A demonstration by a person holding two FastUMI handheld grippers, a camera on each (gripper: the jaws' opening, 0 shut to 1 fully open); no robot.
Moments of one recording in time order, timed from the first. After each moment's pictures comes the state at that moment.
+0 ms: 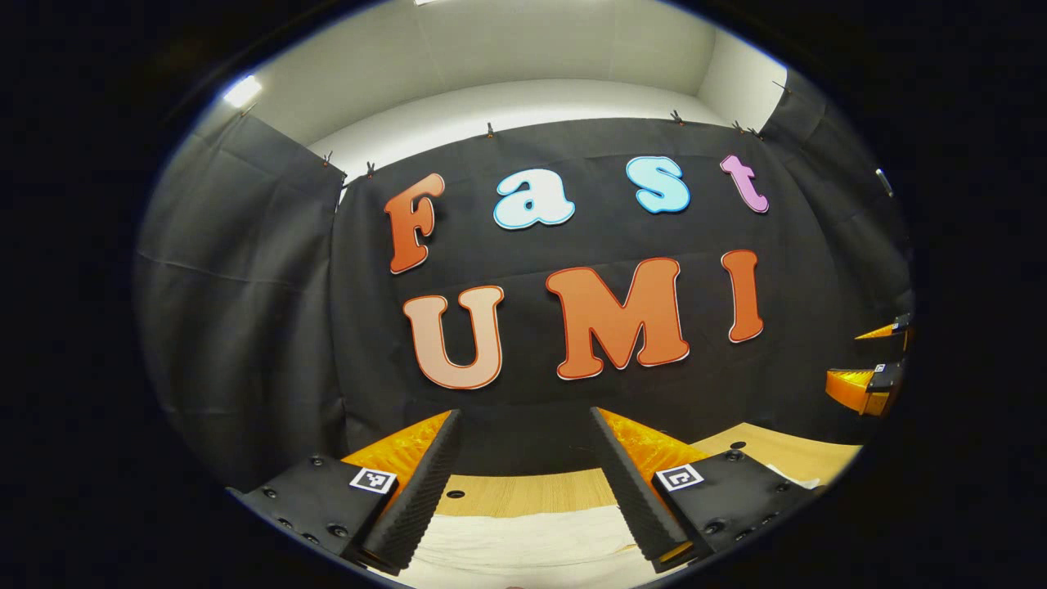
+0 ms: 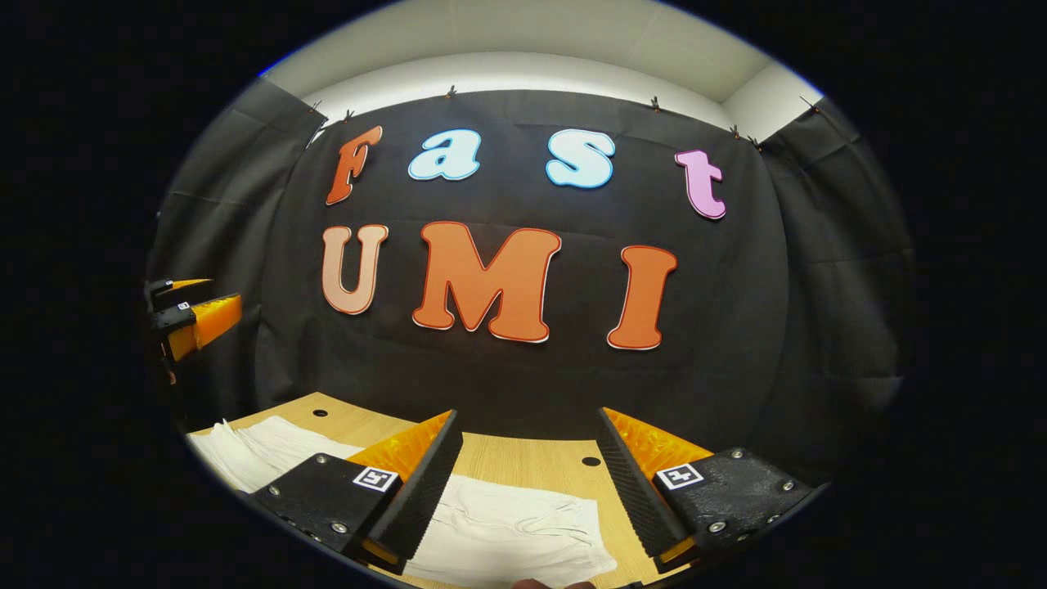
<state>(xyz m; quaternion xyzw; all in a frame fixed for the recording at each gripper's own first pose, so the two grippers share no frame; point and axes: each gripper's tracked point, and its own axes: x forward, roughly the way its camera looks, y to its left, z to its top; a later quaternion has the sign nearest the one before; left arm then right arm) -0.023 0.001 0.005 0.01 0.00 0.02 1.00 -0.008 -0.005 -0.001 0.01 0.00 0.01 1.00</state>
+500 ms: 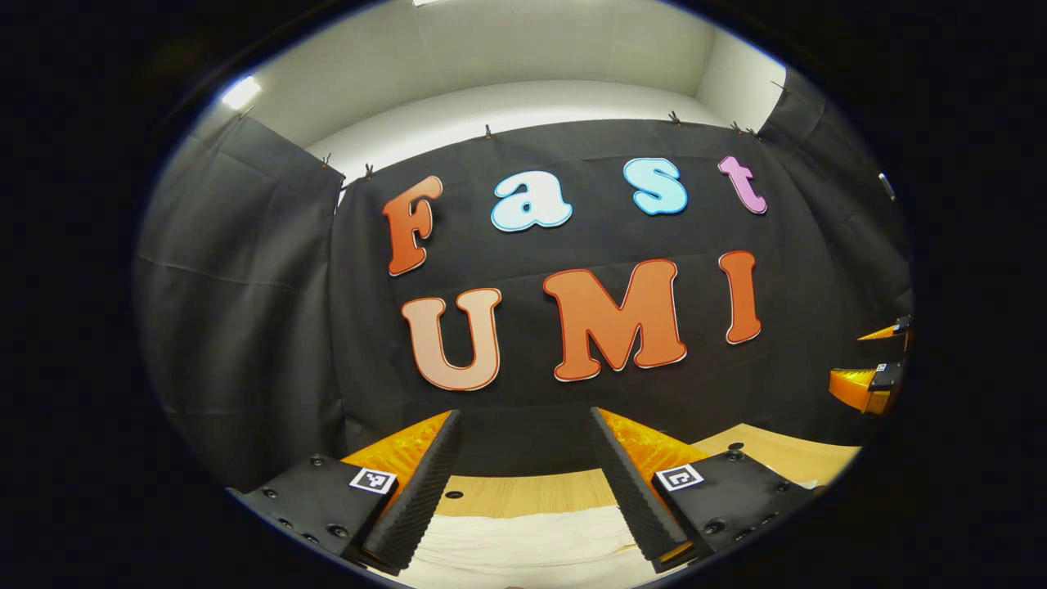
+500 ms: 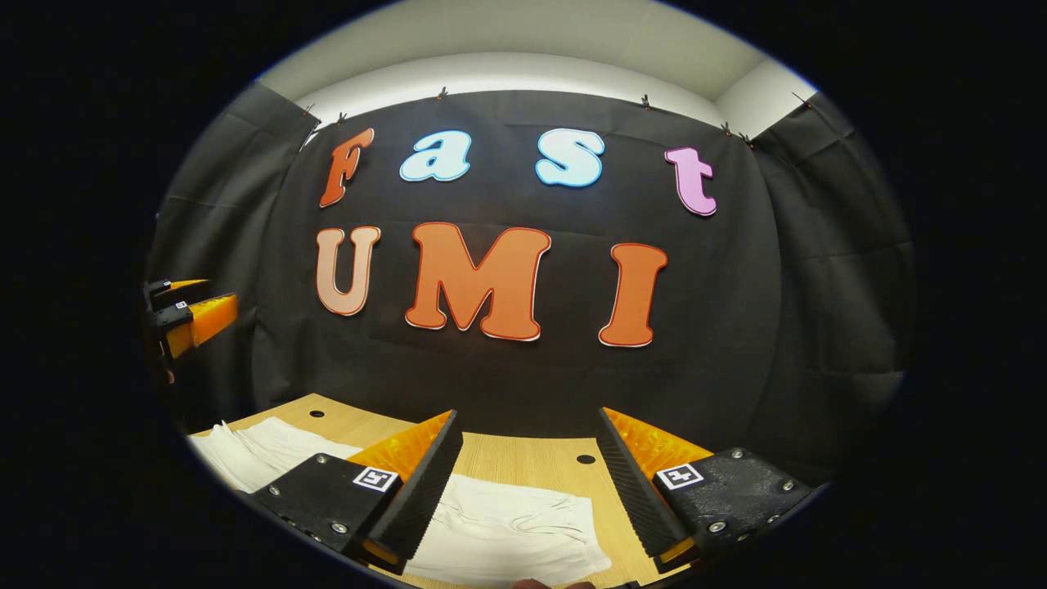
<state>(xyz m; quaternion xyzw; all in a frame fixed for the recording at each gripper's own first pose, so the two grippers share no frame) -0.026 0.000 0.005 0.00 0.01 0.03 1.00 -0.011 -0.022 -0.009 0.01 0.00 0.00 1.00</state>
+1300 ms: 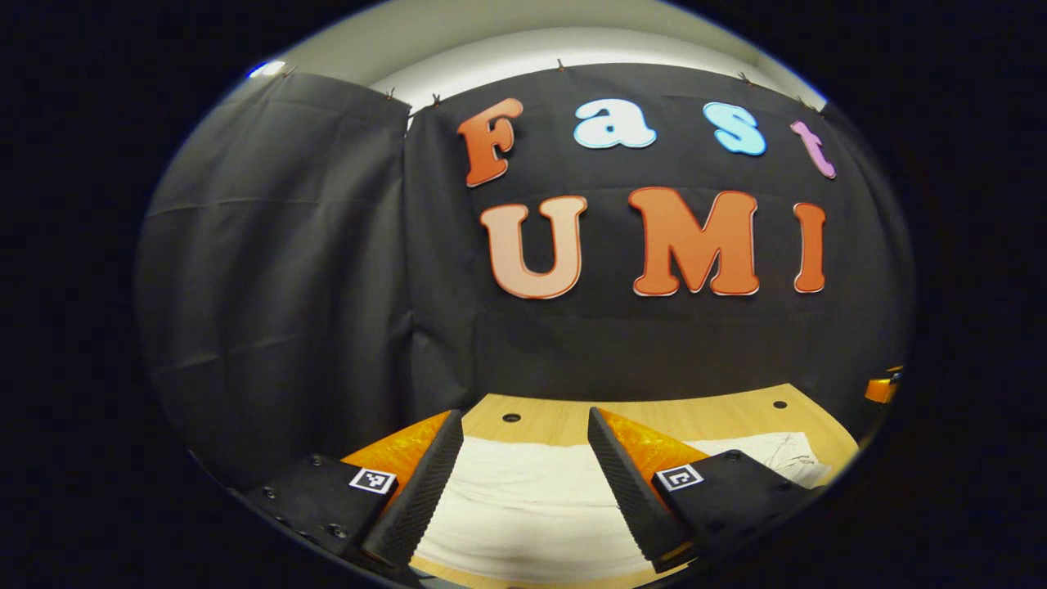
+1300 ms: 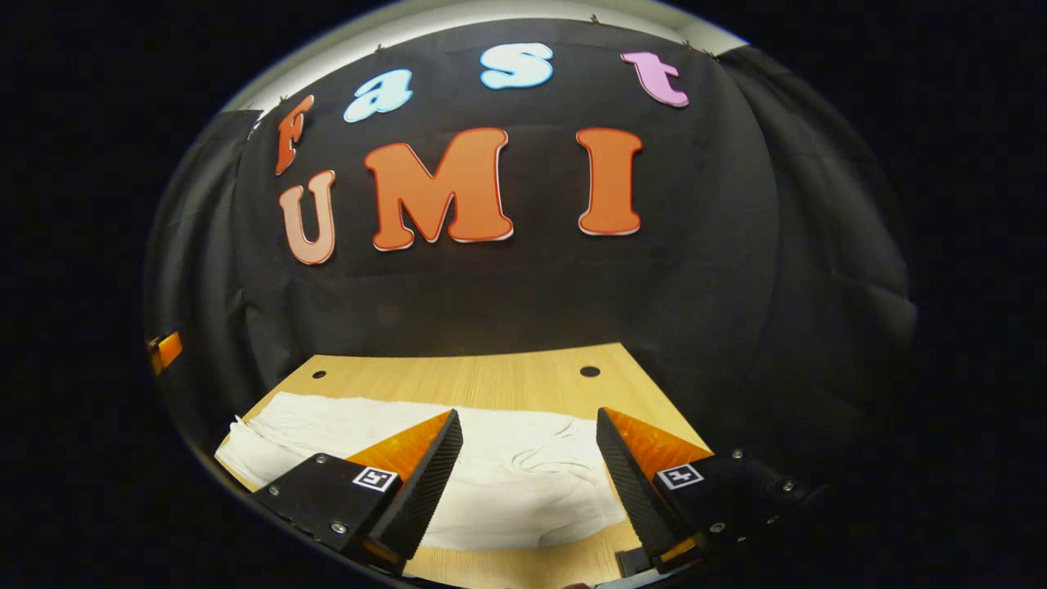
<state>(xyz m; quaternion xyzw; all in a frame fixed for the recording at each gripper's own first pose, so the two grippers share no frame) -0.080 0.105 -0.109 -0.05 0.18 0.14 0.97 0.003 -0.054 -0.135 0.10 0.21 0.00 0.97</state>
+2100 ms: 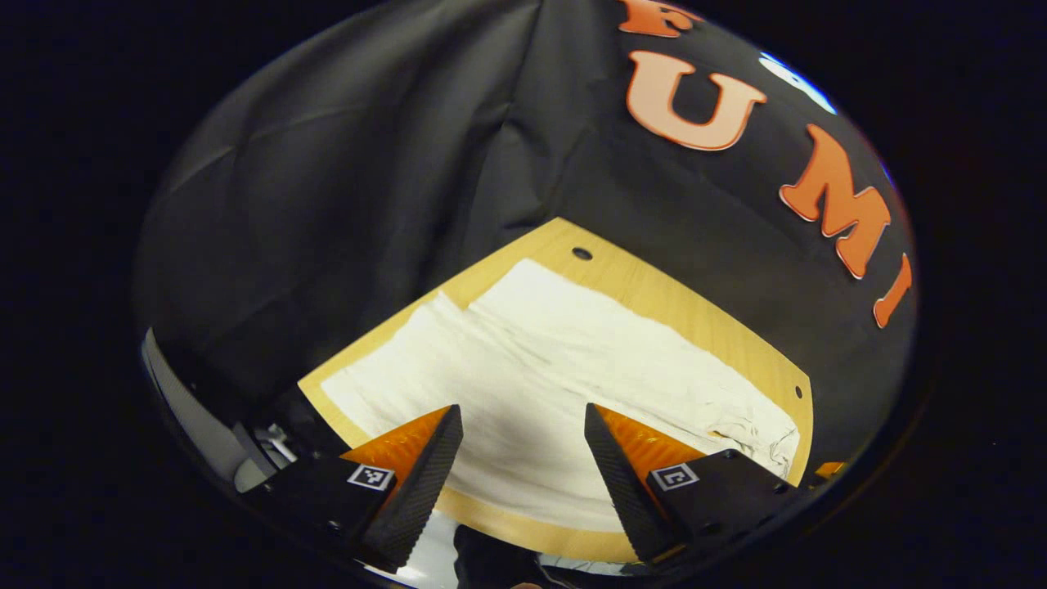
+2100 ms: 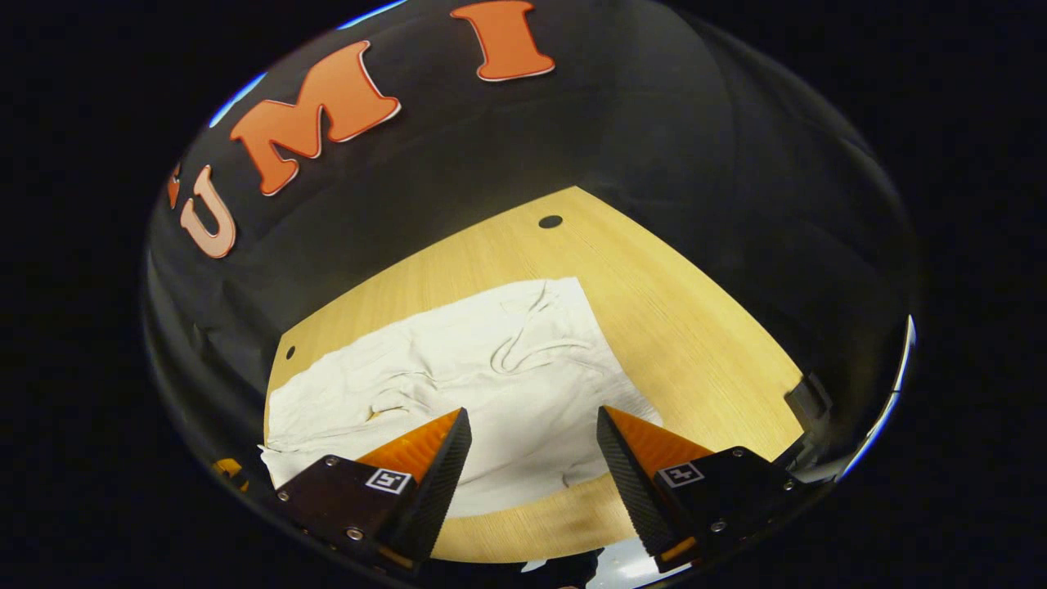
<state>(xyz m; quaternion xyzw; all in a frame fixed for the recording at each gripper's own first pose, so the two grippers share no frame) -0.119 0.169 -0.333 -0.27 0.46 0.21 0.82 -0.006 -0.053 -0.272 0.23 0.44 -0.06 0.87</state>
